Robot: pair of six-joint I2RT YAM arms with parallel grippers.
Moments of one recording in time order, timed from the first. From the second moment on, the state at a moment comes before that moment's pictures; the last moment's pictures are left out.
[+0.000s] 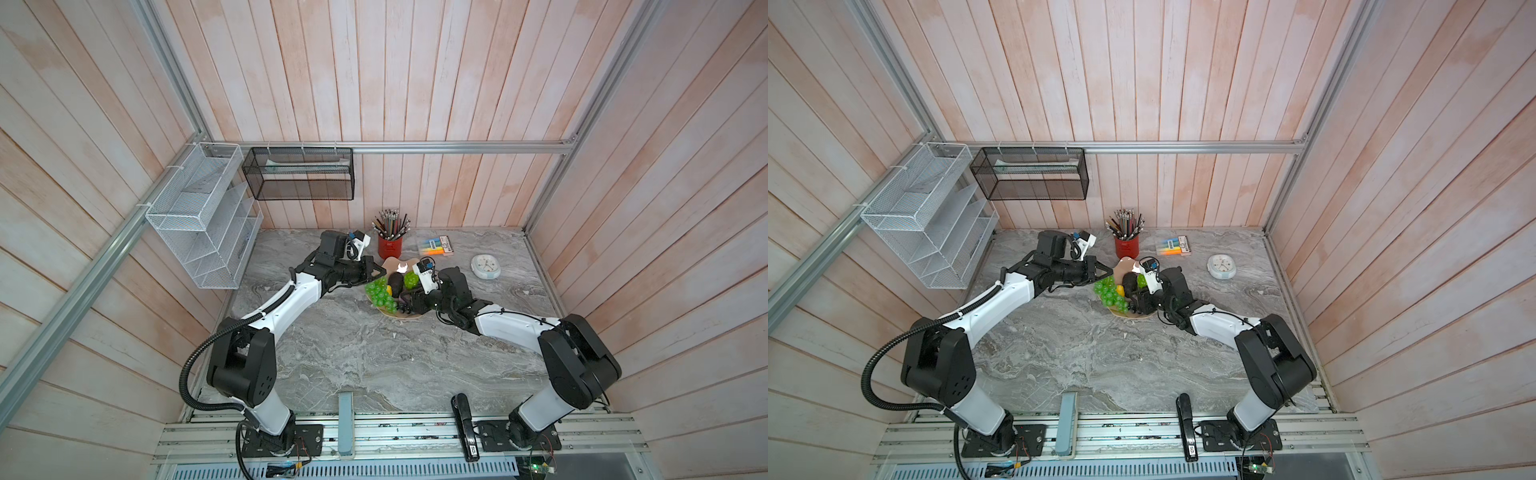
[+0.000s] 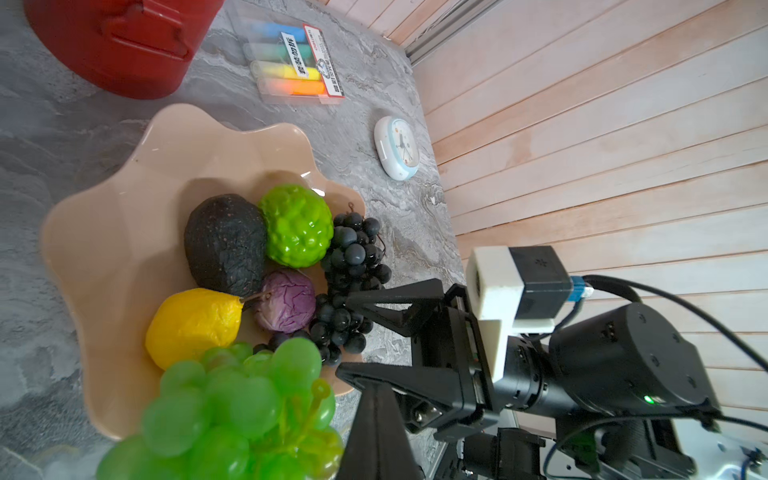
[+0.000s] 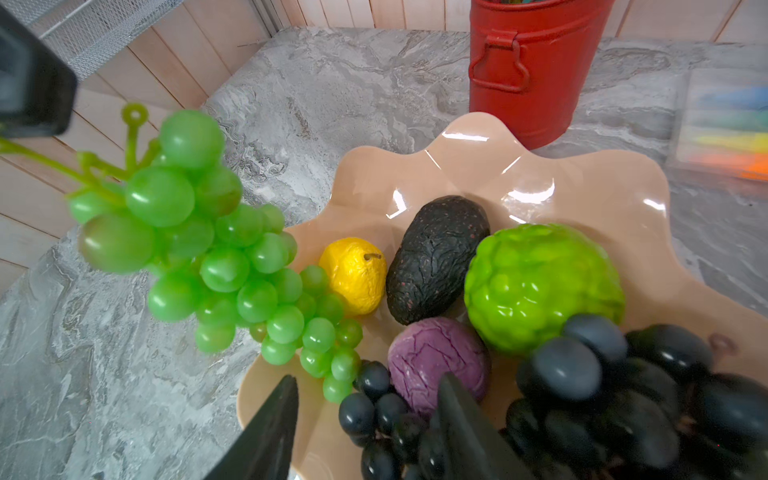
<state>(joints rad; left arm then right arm) -0.36 1.66 1.29 -0.30 0.70 -0.53 0.58 1.63 0.86 0.24 -0.28 0.20</state>
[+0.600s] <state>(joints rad) -0.31 1.83 1.41 -0.30 0.68 -0.48 0.61 1.77 0.91 0.31 -0.29 0.19</state>
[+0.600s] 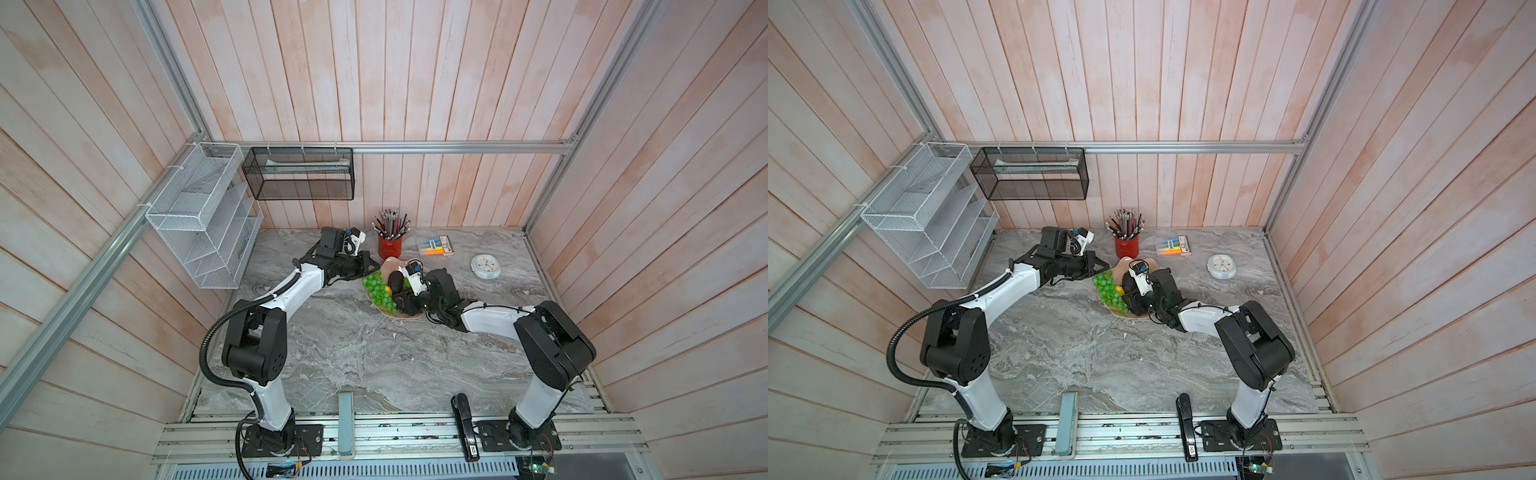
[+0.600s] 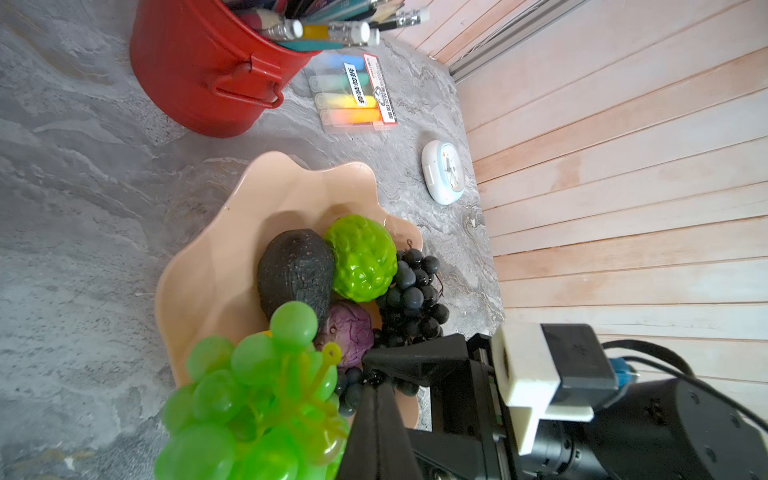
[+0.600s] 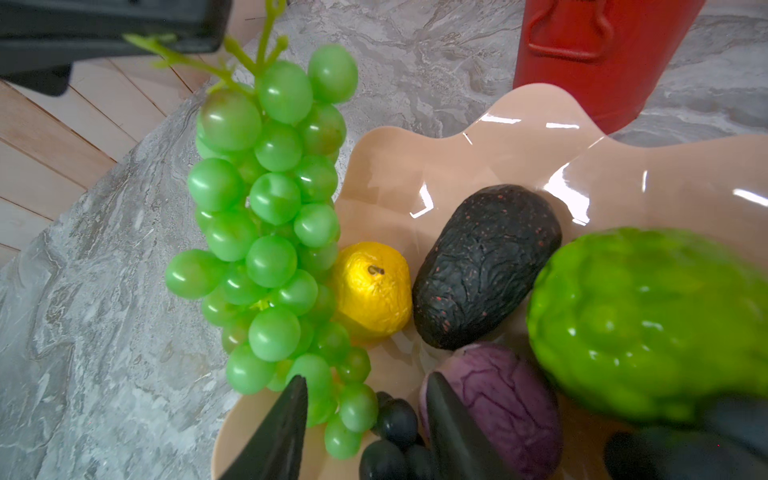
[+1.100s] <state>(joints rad) -0.31 2.04 1.56 -0.28 0.72 -0.47 0.62 1.81 0.93 0.33 -0.32 0.19</state>
